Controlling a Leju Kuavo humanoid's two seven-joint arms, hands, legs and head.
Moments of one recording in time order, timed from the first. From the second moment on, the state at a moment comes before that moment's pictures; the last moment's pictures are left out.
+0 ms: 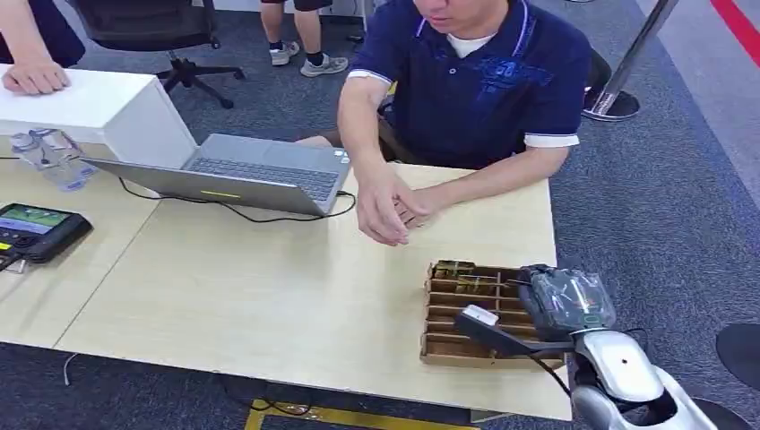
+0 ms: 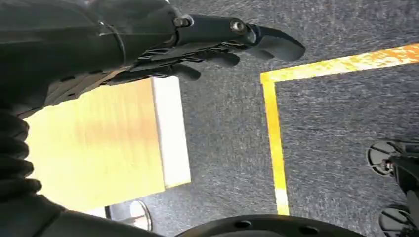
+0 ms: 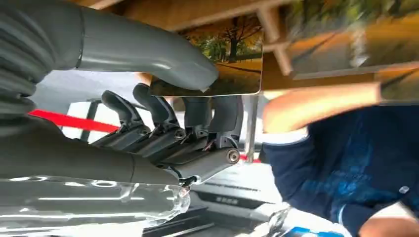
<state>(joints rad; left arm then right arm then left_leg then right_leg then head) -0.06 -0.11 0.73 -0.21 -0.72 0.12 -0.07 -0.12 -0.32 0.56 -1.68 1.22 -0.02 0.11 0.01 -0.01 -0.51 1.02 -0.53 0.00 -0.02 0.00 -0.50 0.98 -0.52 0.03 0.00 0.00</state>
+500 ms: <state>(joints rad) -0.05 -0.11 0.73 -0.21 -0.73 0.11 -0.08 -0.19 -0.39 0.31 -1.77 0.96 0.03 0.01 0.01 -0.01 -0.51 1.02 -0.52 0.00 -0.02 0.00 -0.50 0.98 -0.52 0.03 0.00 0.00</state>
